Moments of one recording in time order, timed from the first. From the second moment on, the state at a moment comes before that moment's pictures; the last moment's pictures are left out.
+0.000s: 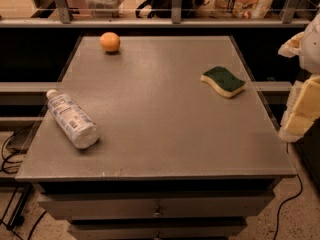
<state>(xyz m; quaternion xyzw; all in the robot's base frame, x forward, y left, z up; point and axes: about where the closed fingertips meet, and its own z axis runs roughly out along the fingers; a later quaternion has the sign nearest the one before) 0.438 -0.217 0.976 -0.60 0.78 -0.03 0.16</state>
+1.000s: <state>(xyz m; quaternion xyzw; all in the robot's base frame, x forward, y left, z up) 0.460 -0.221 0.963 -0.58 0.79 0.01 0.21</state>
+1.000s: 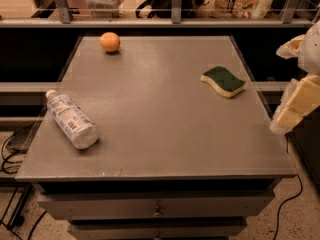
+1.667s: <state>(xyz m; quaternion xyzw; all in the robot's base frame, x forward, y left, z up) 0.524 -0.216 0.934 -0.55 0.79 0.03 0.26</state>
